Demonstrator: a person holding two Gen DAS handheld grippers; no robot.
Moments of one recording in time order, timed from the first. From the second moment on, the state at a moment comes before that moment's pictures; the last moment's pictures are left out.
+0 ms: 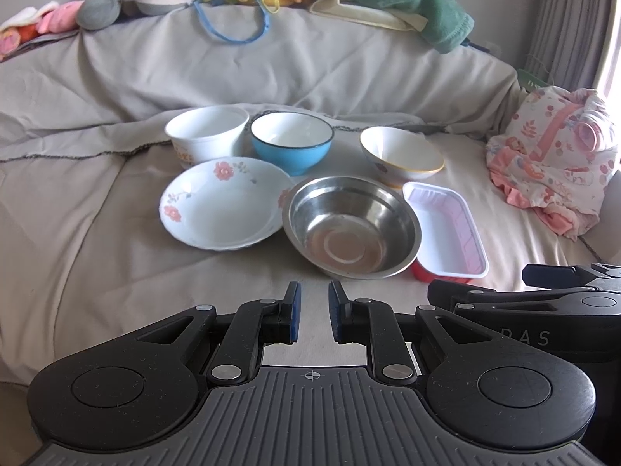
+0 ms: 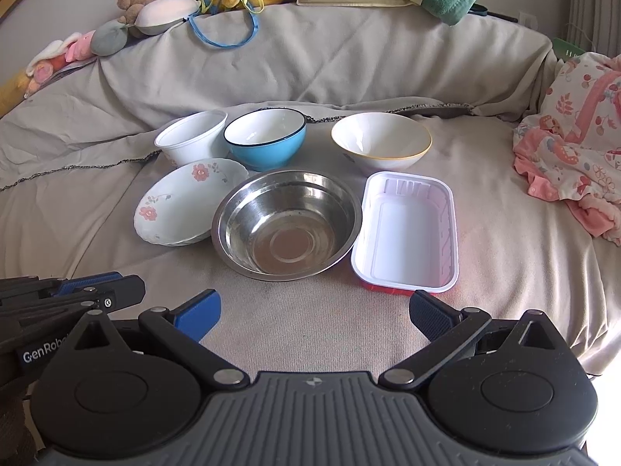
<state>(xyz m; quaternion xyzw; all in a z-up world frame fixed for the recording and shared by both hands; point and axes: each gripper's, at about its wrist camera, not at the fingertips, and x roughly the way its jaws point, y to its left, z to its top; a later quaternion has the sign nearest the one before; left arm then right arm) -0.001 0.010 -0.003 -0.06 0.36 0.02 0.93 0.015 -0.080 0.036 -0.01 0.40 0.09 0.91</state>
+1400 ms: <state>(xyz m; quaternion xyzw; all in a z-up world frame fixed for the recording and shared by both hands) -0.001 0.012 -0.002 -0.06 0.36 0.02 0.93 0.016 -0.081 0.038 -0.01 0.39 0.09 0.92</state>
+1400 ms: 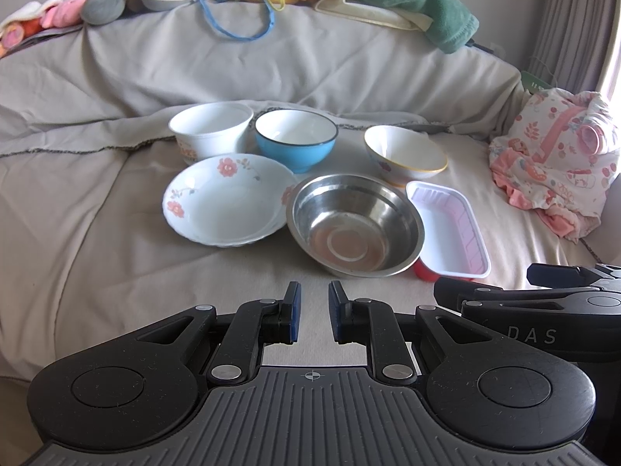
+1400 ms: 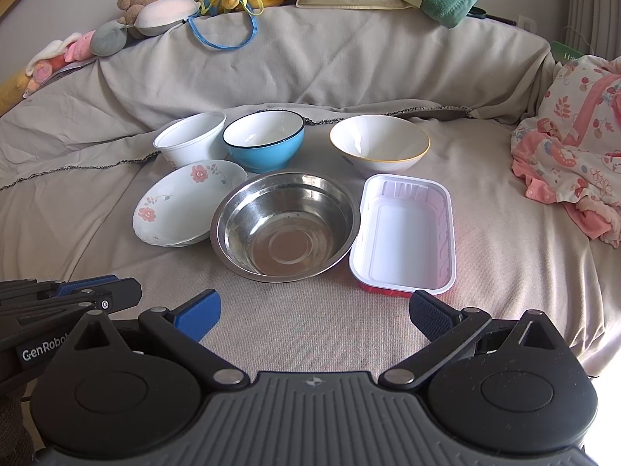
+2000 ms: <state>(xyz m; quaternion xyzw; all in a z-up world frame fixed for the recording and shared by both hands) 0.091 0.005 -0.012 -0.14 0.39 -0.09 0.90 0.071 -0.128 0.054 -0.02 0.33 0.10 0.94</state>
